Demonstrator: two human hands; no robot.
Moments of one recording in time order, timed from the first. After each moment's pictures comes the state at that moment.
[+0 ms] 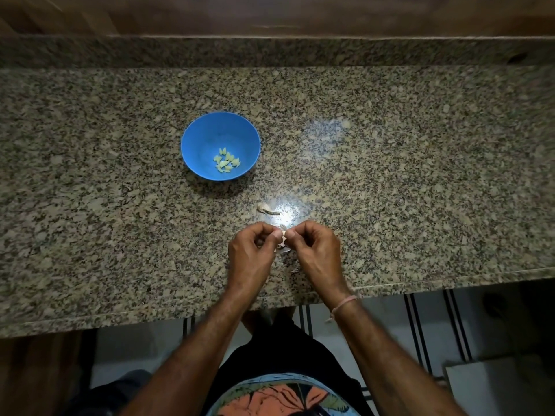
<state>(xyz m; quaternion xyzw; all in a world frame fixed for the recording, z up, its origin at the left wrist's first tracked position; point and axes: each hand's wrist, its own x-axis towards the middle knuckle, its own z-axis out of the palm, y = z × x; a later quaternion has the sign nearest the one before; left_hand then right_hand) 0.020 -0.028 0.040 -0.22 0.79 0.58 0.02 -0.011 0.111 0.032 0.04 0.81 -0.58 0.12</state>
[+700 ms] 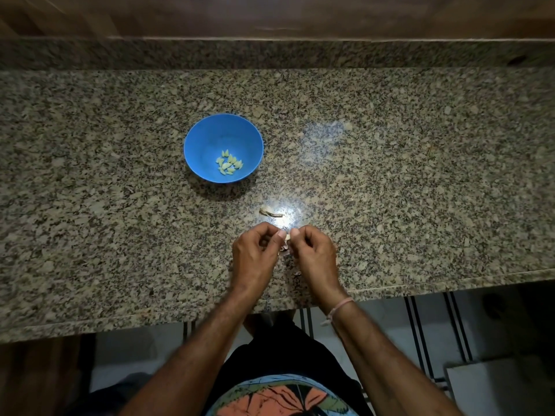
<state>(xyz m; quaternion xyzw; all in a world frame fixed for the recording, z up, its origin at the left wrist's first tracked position) 0.016 -0.031 0.039 -0.21 0.80 0.56 0.02 -0.007 0.096 0.029 0.12 0.79 -0.58 0.16</state>
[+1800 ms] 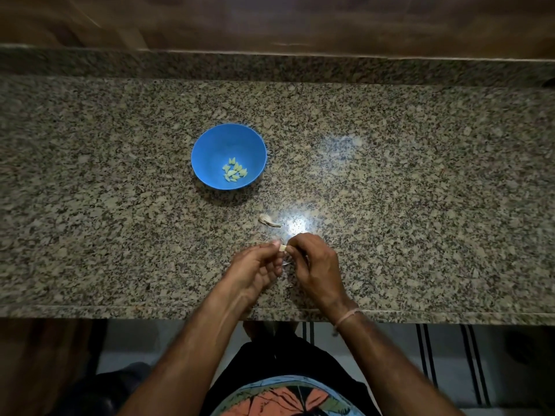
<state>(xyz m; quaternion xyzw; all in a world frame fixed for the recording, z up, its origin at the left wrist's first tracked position) 0.004 -0.021 0.032 -0.41 0.38 0.81 0.18 -0.031 0.135 0.015 -0.20 0.87 -0.44 0.02</state>
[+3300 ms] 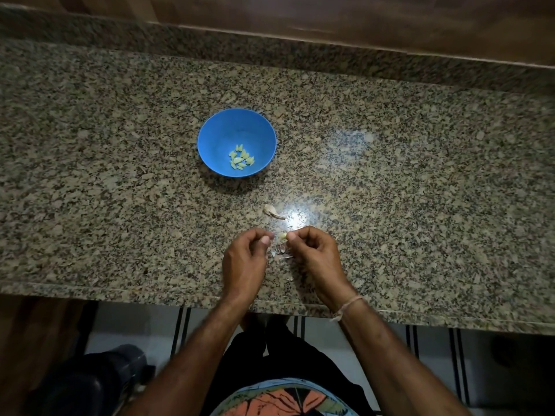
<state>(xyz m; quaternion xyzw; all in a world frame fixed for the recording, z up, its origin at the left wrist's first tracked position) 0.026 -0.017 0.014 -0.34 0.77 0.54 -0.01 -0.036 0.127 0.020 0.07 0.68 -0.67 0.28</state>
